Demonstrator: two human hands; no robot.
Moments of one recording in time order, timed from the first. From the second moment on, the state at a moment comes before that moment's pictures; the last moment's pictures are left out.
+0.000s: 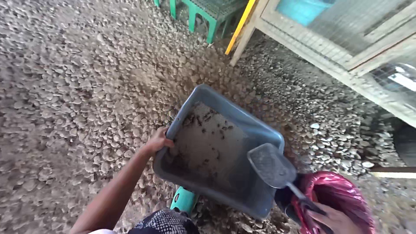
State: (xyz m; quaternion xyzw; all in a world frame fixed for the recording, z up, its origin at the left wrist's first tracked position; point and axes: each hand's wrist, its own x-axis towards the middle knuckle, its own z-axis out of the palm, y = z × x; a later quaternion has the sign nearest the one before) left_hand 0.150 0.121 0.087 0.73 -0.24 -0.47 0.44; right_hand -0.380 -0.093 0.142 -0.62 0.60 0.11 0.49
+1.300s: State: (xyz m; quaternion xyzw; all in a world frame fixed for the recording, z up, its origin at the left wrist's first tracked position) left_hand 0.201 0.030 0.022 0.85 -0.36 -0.35 0.17; right_hand -0.267 -0.036 0.030 -0.64 0.61 -0.03 0.47
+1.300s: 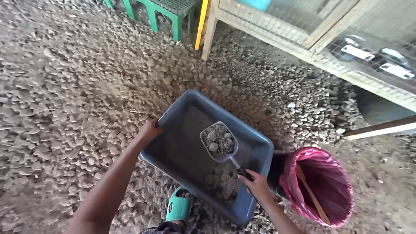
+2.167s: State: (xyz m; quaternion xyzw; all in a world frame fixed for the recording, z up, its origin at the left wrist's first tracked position) left_hand 0.032 0.079 -0.010 0.74 -0.17 -0.40 0.52; right_hand -0.308 -0.018 0.043 -0.64 0.65 -0.04 0.41
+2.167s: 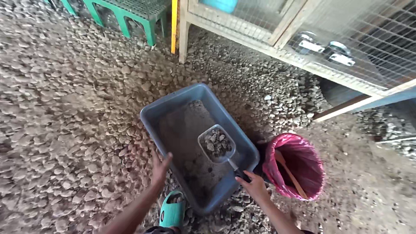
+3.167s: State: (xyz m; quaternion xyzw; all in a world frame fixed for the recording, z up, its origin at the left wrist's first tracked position) left_hand -0.027 0.162 -0.073 0.57 -0.26 -0.49 0.60; right_hand -0.465 -0.033 0.153 -0.57 0.80 0.20 0.04
